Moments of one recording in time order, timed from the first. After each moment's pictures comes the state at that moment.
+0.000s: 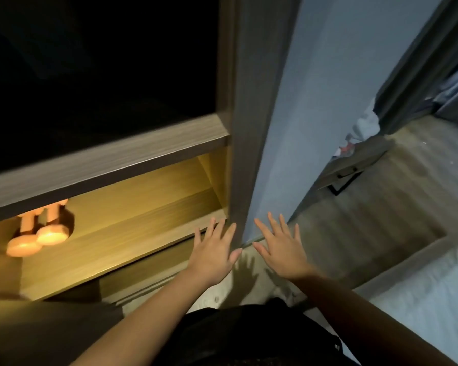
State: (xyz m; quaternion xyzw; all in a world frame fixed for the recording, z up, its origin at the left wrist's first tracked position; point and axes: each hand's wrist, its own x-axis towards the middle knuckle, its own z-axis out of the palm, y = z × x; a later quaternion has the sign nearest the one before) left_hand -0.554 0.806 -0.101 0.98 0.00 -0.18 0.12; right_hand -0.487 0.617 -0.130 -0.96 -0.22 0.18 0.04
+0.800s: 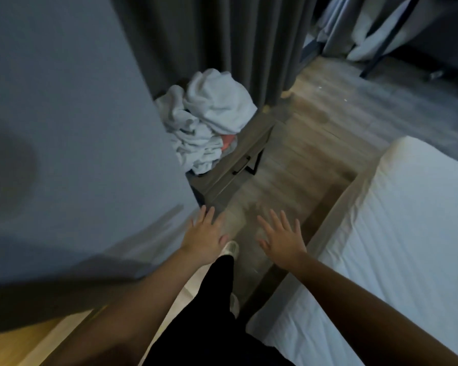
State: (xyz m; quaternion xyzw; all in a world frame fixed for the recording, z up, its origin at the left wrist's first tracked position) left_hand -0.254 0.496 -0.149 0.94 -0.19 -0.28 0.04; right_hand -0.302 0.274 -0.167 -0.96 -0.03 0.26 0.05
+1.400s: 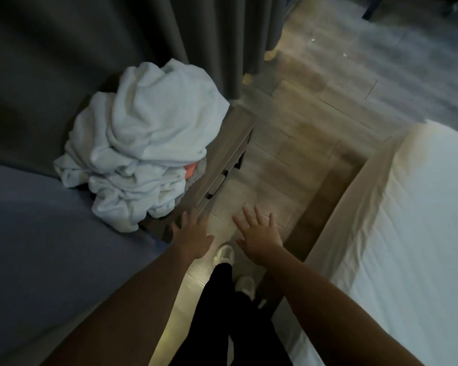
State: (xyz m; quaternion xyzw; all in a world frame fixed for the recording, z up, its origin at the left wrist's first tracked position) left_hand -0.028 0.396 -0.263 0.88 -0.13 -0.45 -0.02; right_hand -0.090 0.214 -0.280 -0.93 -0.05 0.35 0.06
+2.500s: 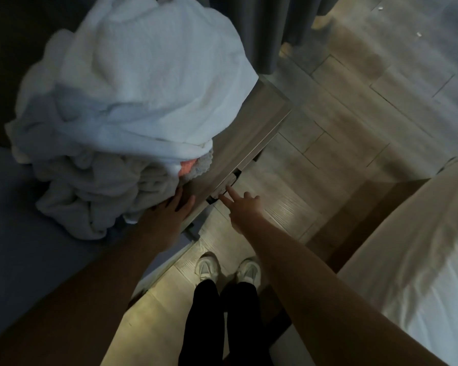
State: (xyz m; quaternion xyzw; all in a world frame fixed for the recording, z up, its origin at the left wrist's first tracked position) left_hand 0.039 0.433 -0.355 0.90 -0.25 -0.31 -0.15; right_hand 0.045 0.230 -0.446 -0.91 -0.13 0.40 0.01
